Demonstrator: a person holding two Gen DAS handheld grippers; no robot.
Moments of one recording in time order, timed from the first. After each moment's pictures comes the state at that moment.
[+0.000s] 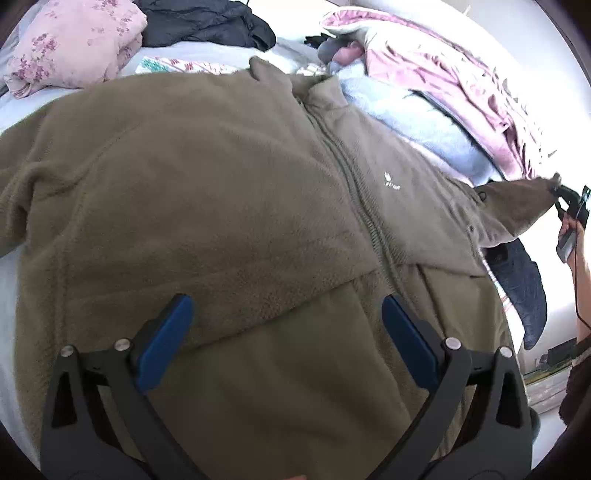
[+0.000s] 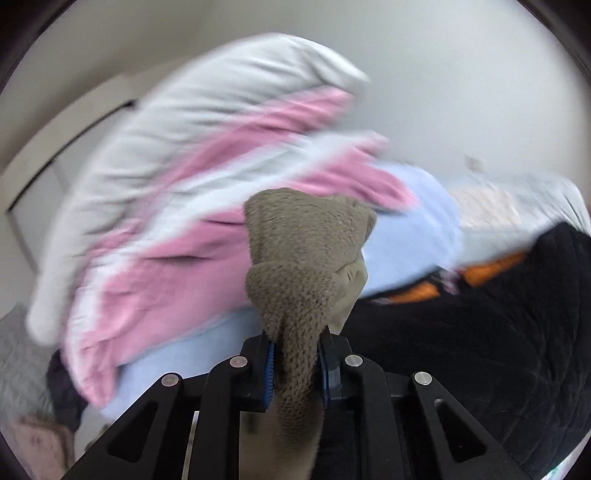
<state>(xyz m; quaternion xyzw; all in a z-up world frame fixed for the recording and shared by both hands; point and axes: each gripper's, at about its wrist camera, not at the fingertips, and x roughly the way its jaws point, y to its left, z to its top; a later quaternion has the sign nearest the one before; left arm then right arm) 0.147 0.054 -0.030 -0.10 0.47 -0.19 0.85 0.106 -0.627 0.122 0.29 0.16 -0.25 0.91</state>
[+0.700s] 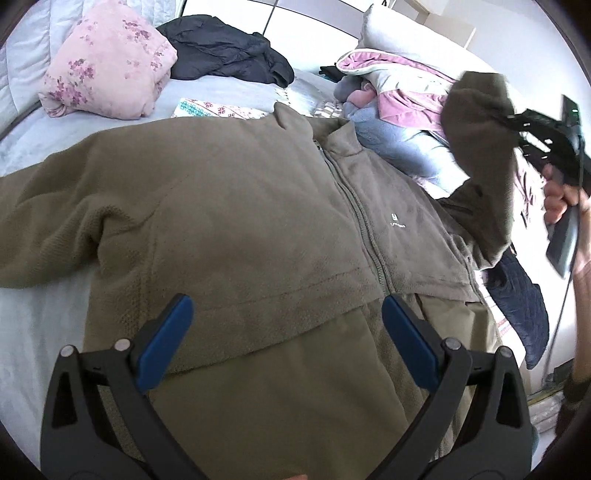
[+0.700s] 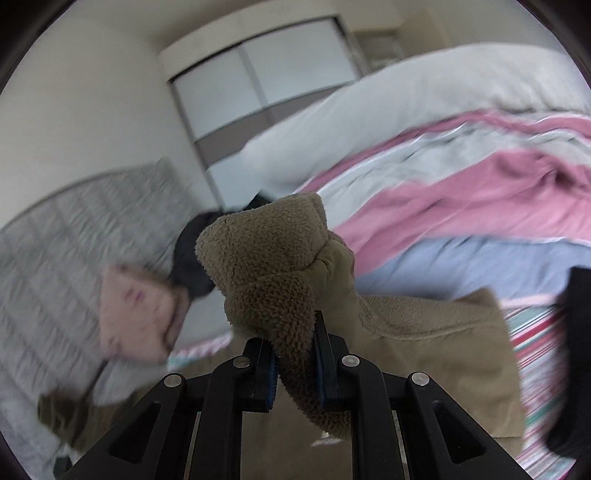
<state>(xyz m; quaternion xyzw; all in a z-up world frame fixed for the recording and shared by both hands) 0.135 0.089 0.002 -0.12 0.43 -0.17 0.88 0.225 -0.249 0.130 0.17 0.27 0.07 0.95</state>
